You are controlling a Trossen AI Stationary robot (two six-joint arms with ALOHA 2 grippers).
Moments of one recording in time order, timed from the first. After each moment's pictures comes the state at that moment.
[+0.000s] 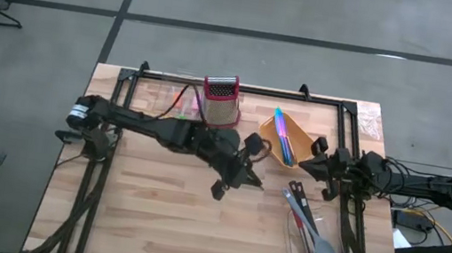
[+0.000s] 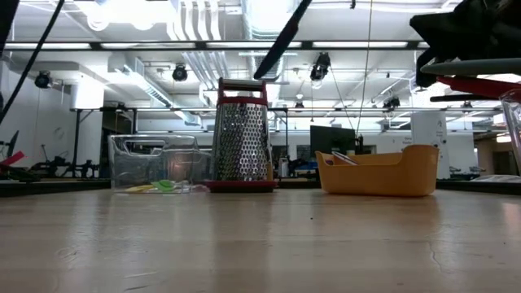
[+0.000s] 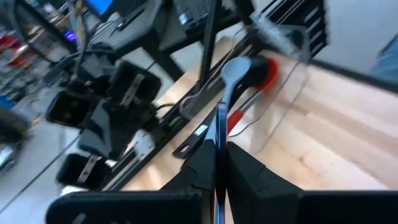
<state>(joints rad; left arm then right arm) -0.11 1.75 1.68 -0.33 0.15 0.68 -0.07 0.27 0.01 0.53 -0.18 0.31</state>
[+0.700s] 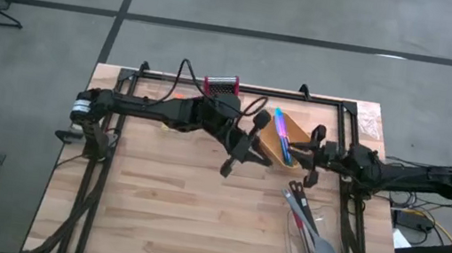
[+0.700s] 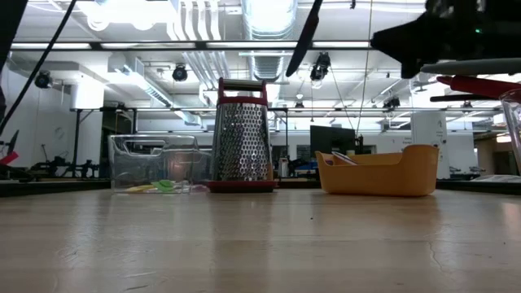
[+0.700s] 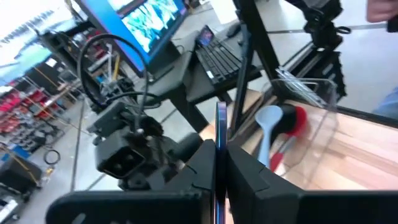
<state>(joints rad) 0.05 1.75 1.68 -0.11 0.44 0.69 -0.07 0.60 0.16 0.56 0.07 0.02</state>
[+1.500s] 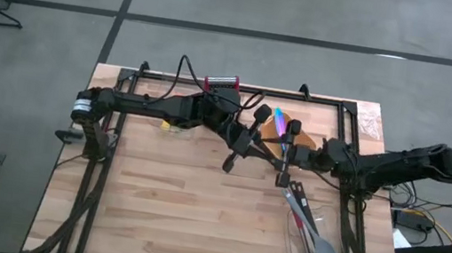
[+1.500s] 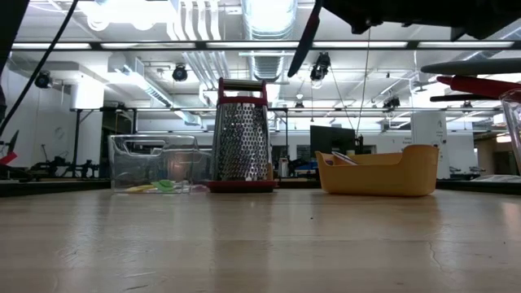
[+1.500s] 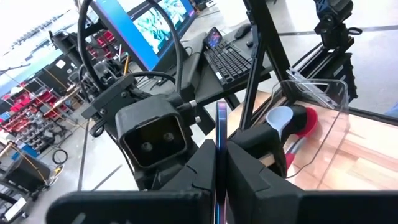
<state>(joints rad) 0.07 1.75 1.68 -0.08 0.45 0.68 0.04 1.11 0.50 0.77 0.08 -0.27</state>
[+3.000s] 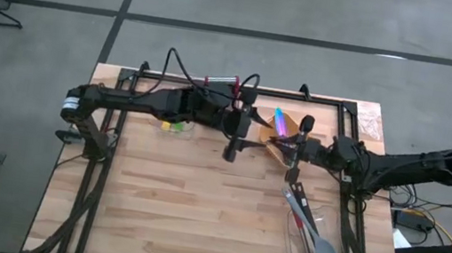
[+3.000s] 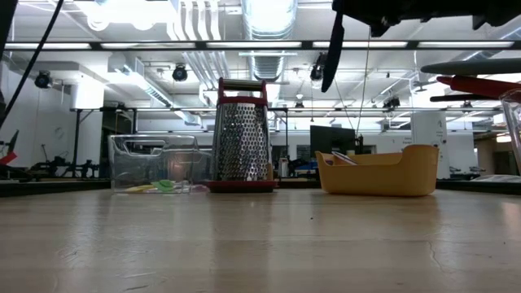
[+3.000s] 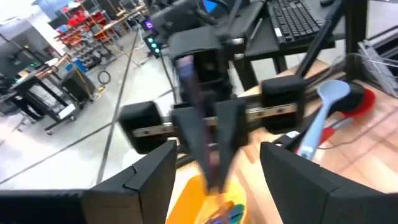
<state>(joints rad) 0.07 1.67 1.68 -0.23 0.12 0.51 0.03 0.92 0.52 0.48 0.20 -0.21</state>
